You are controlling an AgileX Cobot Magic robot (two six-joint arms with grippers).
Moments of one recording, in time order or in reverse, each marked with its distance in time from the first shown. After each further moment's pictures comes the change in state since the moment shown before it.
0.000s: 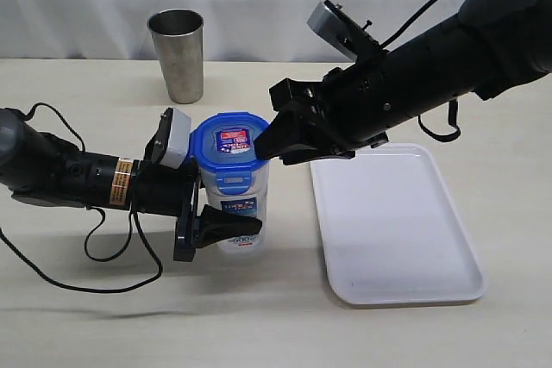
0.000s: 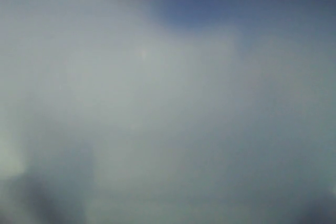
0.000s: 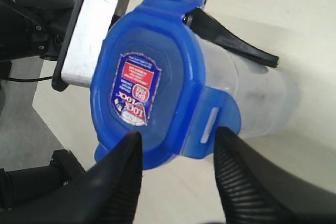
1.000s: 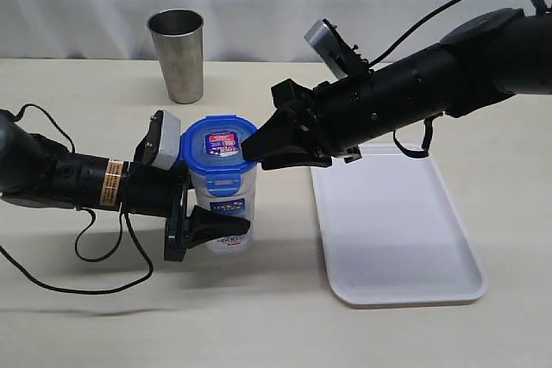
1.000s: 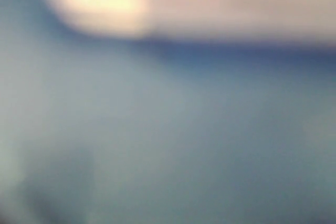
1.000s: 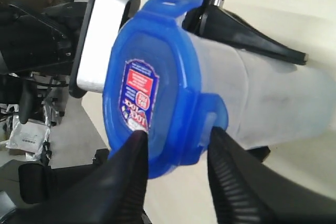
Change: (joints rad) left arm 0.027 0.000 0.009 0.011 0.031 0.004; right arm -0.033 0.166 -0.011 0.254 0.113 -0.219
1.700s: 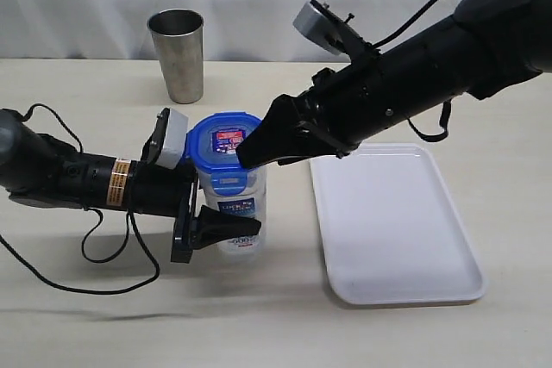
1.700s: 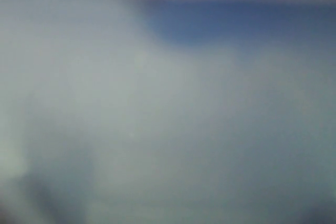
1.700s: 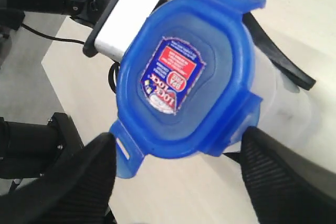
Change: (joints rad) left arm -0.019 0.000 -0.002 -0.004 -0.056 0.000; right arm 0.029 -0.149 -0.002 -0.188 -0.025 -0.065
